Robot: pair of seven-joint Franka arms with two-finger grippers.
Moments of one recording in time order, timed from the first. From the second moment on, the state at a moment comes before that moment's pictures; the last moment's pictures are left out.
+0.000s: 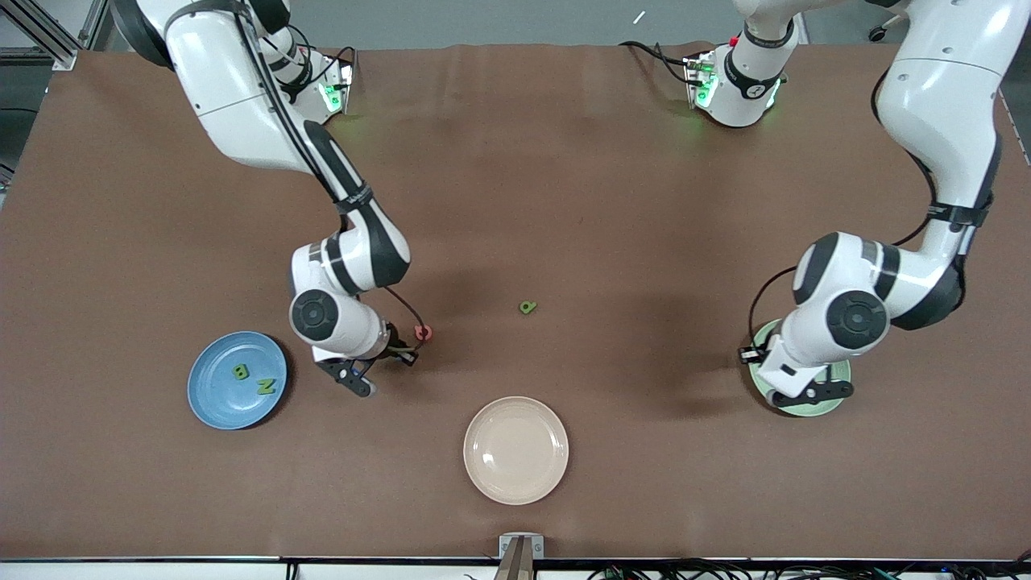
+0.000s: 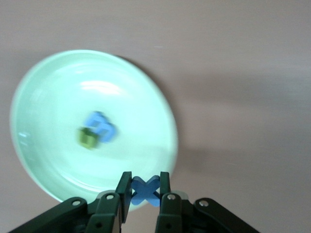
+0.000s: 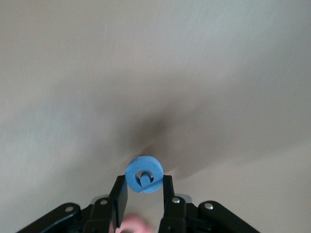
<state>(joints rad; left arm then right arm) 0.28 0.64 -0.45 -1.67 0.45 2.11 -0.48 0.36 0.74 -0.02 -1.57 0.17 2.23 0.75</state>
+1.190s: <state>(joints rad) 0.24 0.67 -0.67 -1.70 0.49 2.18 -0.72 -0.05 0.74 -0.03 -1.43 -0.02 2.10 -0.05</state>
